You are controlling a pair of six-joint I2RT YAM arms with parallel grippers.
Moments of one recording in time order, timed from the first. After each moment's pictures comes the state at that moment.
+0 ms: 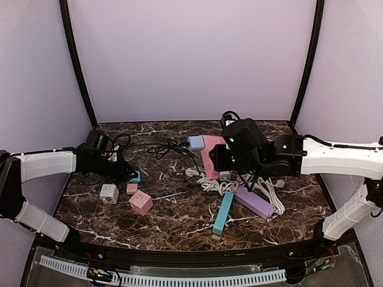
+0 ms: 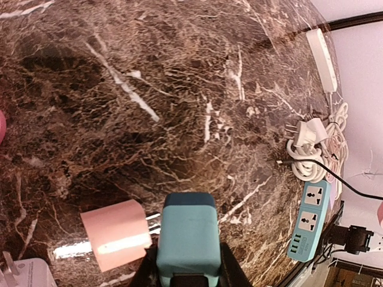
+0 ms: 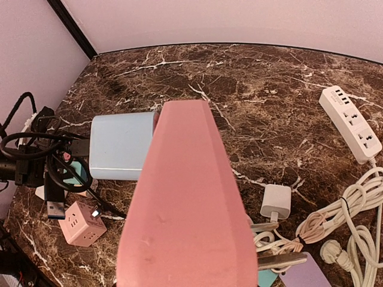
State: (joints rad) left arm -0.31 1.36 0.75 -0.33 0.45 -0.54; right arm 1.14 1.43 1.20 -0.43 0.52 0.69
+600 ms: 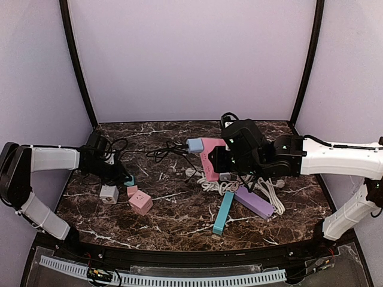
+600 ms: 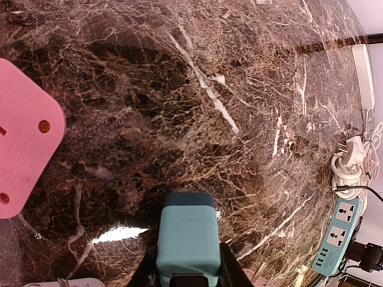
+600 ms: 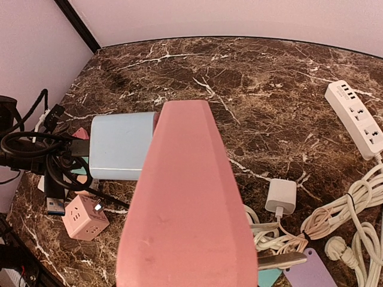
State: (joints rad) left arm -0.21 1.48 0.76 -0.35 0.40 -0.49; right arm 1.13 1.43 1.19 -0.43 0.48 0.70
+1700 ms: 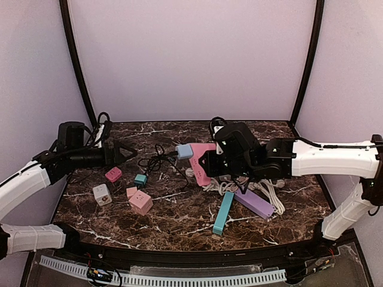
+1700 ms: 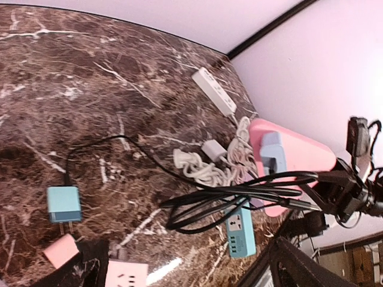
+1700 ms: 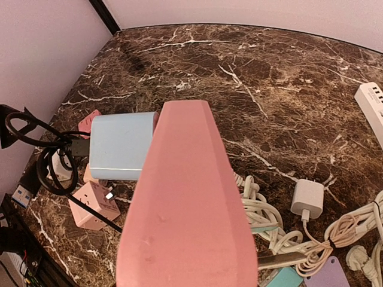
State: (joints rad) left arm -0.32 0.95 0.73 -0.31 0.53 -0.54; right arm 1.13 1.49 1.19 -0.36 0.39 0.65
